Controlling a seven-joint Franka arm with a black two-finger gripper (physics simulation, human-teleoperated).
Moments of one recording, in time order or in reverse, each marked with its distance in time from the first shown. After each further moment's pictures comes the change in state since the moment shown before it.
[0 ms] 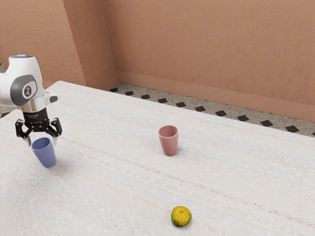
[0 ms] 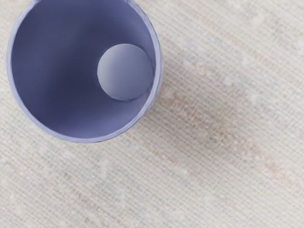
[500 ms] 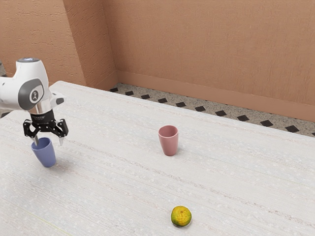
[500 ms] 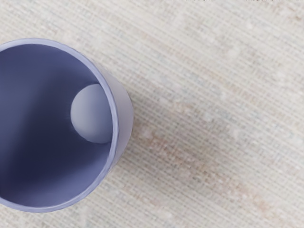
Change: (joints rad) arm -0.017 0.056 0.000 0.012 -0.001 0.091 0.035
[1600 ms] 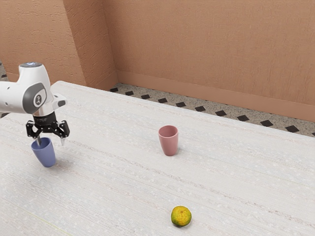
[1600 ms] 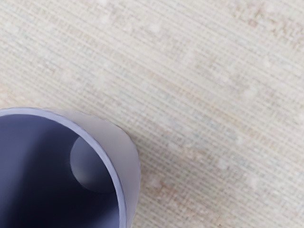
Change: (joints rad) arm 0.020 0.094 0.002 0.046 0.000 0.079 0.025
